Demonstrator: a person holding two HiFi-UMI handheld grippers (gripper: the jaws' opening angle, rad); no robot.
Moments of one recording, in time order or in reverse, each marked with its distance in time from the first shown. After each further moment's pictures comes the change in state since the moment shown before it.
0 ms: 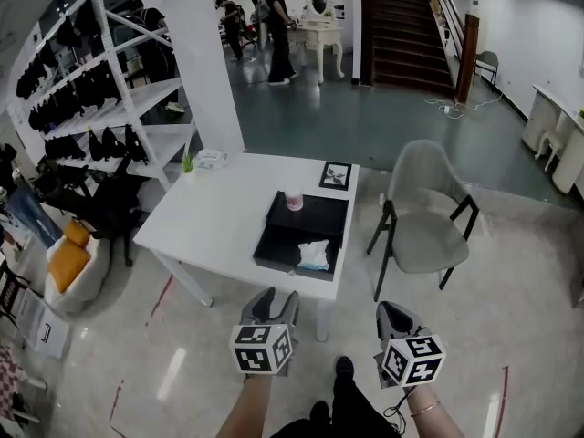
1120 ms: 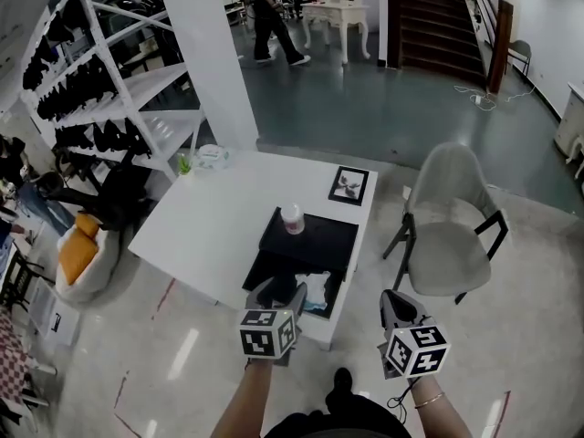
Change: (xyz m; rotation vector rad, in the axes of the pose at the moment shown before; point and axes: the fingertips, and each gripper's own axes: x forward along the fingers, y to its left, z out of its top) left arm 0.173 0.030 0.029 0.003 0.128 0.077; right arm 0.158 -0.091 0.056 0.006 0.052 0.102
